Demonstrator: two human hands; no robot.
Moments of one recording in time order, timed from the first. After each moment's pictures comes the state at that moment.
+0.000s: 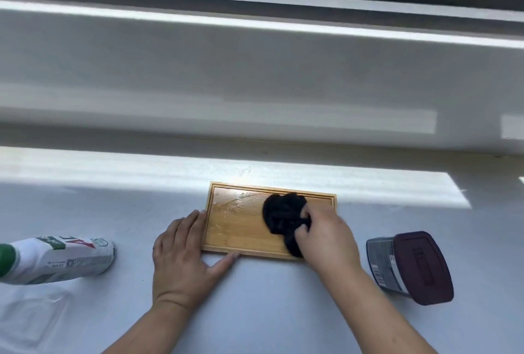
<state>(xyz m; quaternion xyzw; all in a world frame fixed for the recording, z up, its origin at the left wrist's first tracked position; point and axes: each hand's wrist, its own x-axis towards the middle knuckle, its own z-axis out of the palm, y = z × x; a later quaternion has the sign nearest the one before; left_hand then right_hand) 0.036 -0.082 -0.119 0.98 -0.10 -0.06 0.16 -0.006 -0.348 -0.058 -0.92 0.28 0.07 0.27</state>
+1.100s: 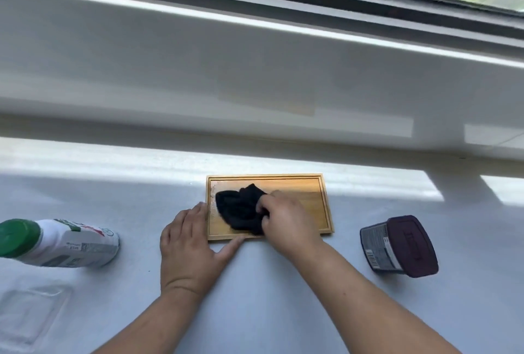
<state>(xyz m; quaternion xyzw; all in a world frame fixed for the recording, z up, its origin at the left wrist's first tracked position) 0.036 -0.078 -0.128 0.98 -0.09 -0.02 0.20 0.022 -0.285 -0.066 -0.96 0.12 0.09 0.22</state>
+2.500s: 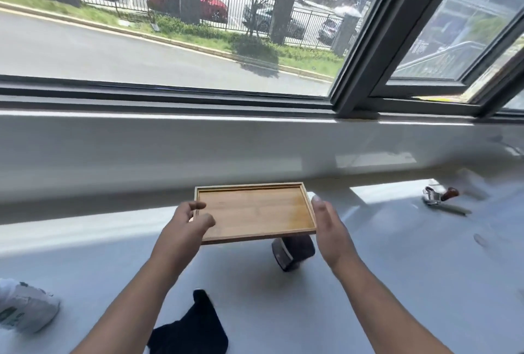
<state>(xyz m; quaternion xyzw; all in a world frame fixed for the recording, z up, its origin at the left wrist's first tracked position) 0.023 -0.166 0.081 0.74 -0.05 -0.30 0.59 -0.147 -0.398 0.127 -0.77 0.42 -0.14 0.46</state>
